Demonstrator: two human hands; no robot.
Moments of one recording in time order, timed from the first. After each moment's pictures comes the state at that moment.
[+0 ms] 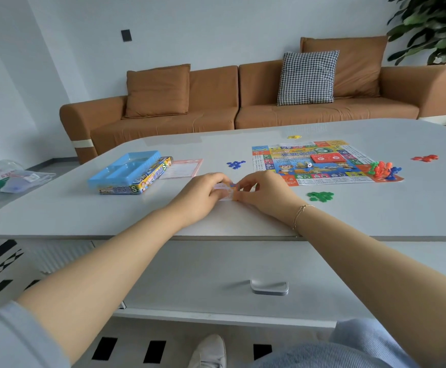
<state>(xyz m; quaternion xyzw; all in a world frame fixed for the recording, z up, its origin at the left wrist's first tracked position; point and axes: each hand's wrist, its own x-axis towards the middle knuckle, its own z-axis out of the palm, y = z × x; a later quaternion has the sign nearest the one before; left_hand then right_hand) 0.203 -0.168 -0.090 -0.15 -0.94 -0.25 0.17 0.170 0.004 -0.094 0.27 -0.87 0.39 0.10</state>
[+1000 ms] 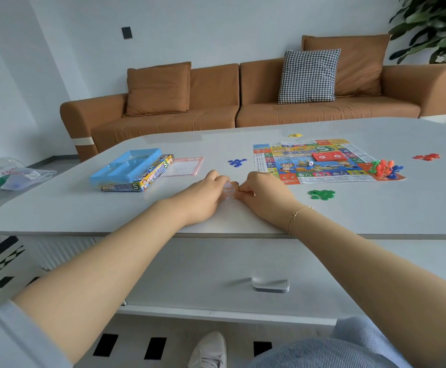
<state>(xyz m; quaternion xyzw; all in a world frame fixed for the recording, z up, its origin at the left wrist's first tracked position) 0.204 -0.169 -0.087 -0.12 -0.99 -0.02 0.07 0.174 -0.002 -0.099 0.30 -0.91 0.23 0.14</state>
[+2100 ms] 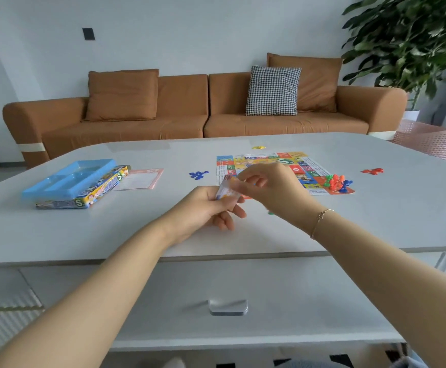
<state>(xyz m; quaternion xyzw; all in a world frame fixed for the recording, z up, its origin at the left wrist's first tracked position) 0.207 -0.091 -0.080 -0.14 -0.78 -0.61 -0.05 0.172 0.078 -0.065 0.30 -0.84 0.41 0.17</state>
